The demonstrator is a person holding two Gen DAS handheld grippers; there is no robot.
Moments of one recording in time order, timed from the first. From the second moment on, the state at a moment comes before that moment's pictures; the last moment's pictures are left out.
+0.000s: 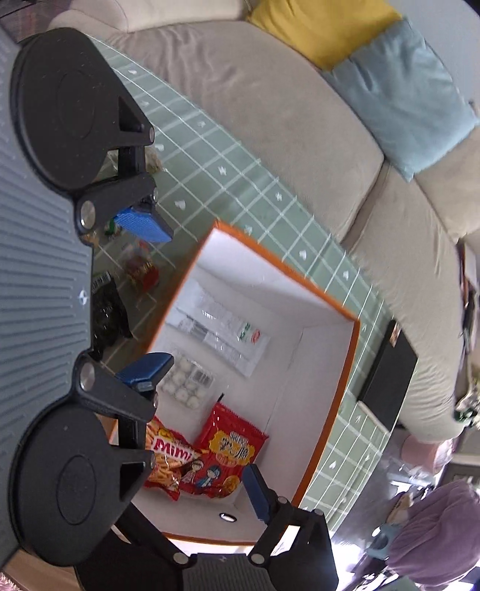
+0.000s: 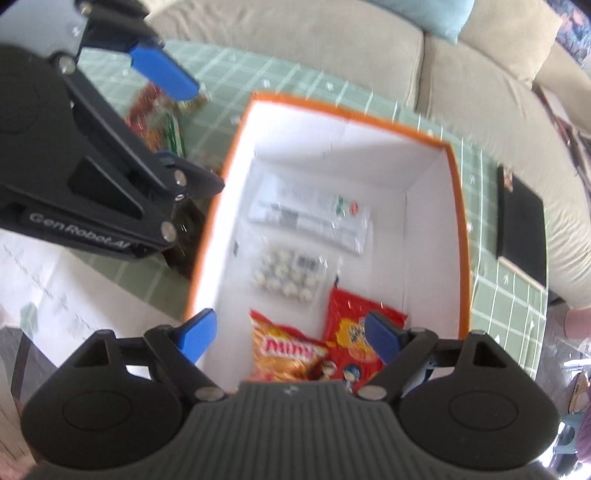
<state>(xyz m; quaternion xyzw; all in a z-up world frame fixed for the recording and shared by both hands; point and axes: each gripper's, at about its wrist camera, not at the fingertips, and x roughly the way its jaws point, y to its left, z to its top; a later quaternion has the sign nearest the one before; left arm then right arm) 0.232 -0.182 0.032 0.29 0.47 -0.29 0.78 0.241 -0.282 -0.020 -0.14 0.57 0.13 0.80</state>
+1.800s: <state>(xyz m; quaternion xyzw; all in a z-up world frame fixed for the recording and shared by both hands) 0.192 0.036 -0.090 -0.10 0.45 -0.12 0.88 0.210 -0.138 -0.145 -0.06 0.41 0.02 0.91</state>
